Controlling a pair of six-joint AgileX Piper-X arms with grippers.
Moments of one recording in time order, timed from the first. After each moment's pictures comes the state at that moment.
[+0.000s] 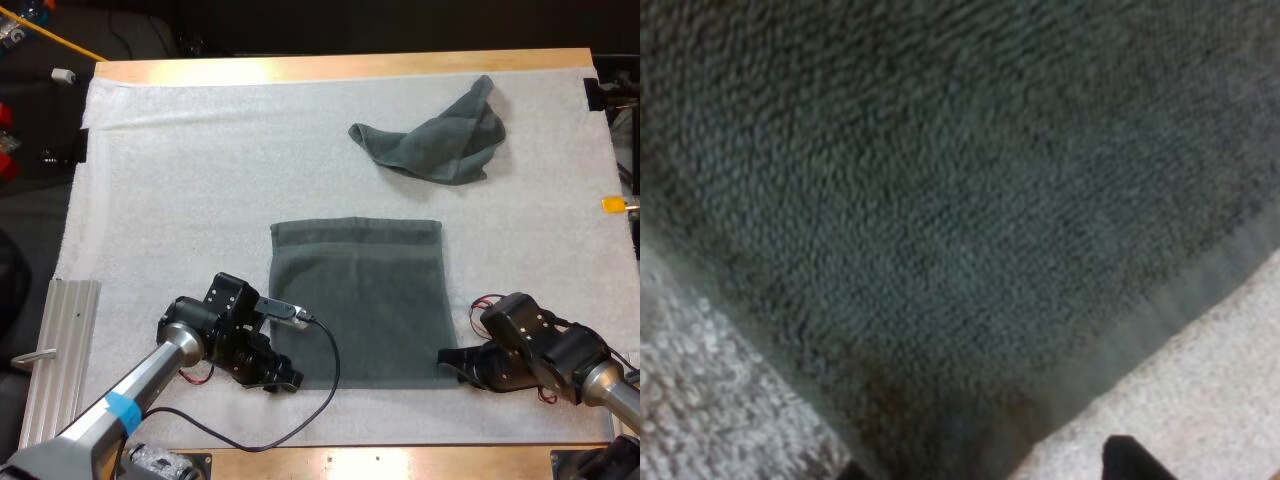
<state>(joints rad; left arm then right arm) -0.39 1.30 -0.53 0.86 0.50 -1.78 0.62 1.07 -0.48 0.78 -0.24 -1.07</state>
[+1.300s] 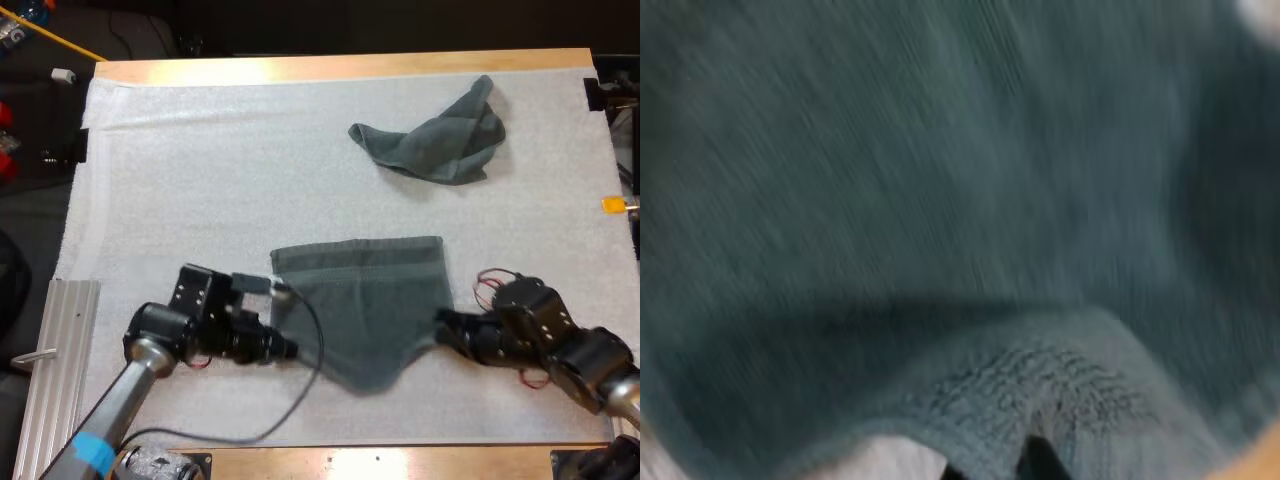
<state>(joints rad) -0.26 1.13 -0.56 0.77 0.68 -1.91 0.62 0.98 -0.53 0.55 -0.26 -0.76</state>
